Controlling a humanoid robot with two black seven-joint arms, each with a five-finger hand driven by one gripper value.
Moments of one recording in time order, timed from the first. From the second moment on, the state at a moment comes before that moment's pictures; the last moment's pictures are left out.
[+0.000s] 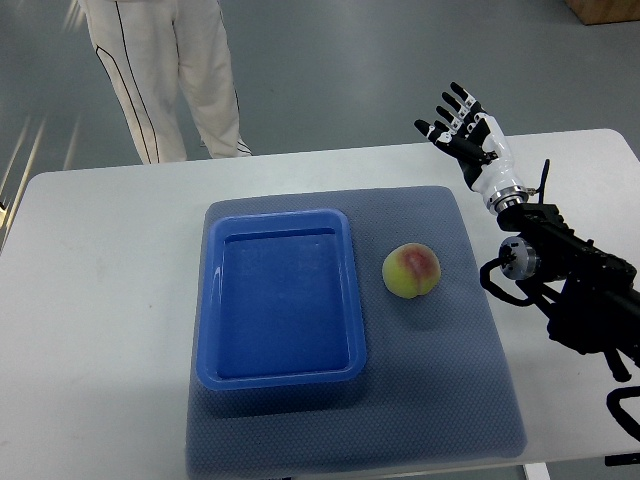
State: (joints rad) left arm 0.02 0.00 0.02 -0.15 0.00 0.02 0.03; right arm 0.74 -0.15 0.71 0.63 -0.34 0.02 0.55
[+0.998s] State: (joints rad) left arm 0.02 0.00 0.02 -0.15 0.00 0.02 0.03; right arm 1.05 -0.73 0.22 1.13 -1.35 0.28 0.52
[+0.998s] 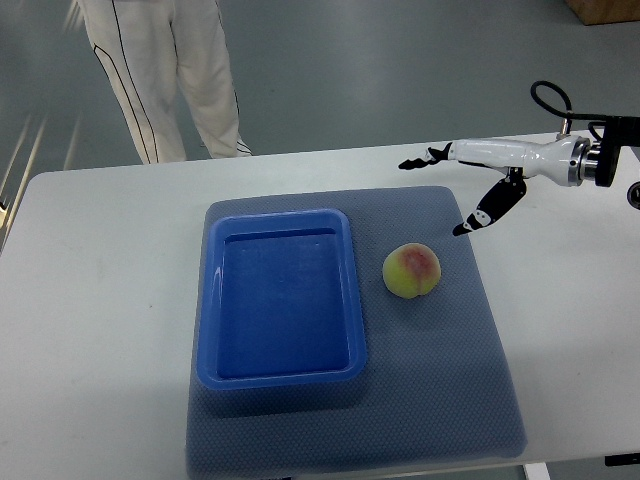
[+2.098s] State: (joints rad) left arm 0.02 0.00 0.03 -0.15 0.00 0.02 0.03; right arm 1.08 -0.53 0.11 1.04 -1.65 0.32 0.50
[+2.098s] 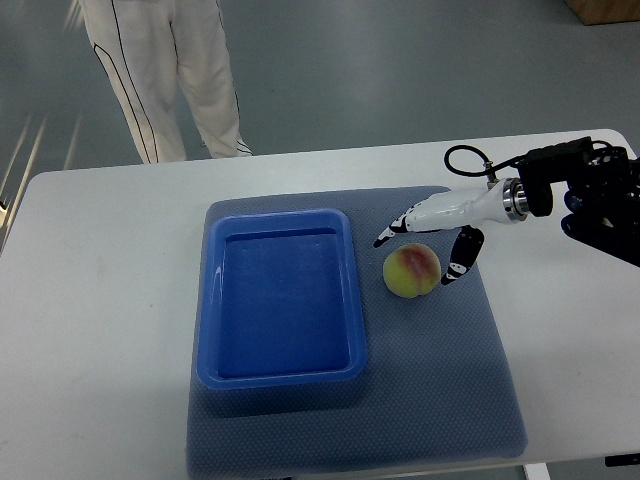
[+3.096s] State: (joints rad) left arm 0.02 0.00 0.03 -0.15 0.00 0.02 0.03; right arm 1.06 -0.48 0.11 1.00 -1.66 0.31 0.47
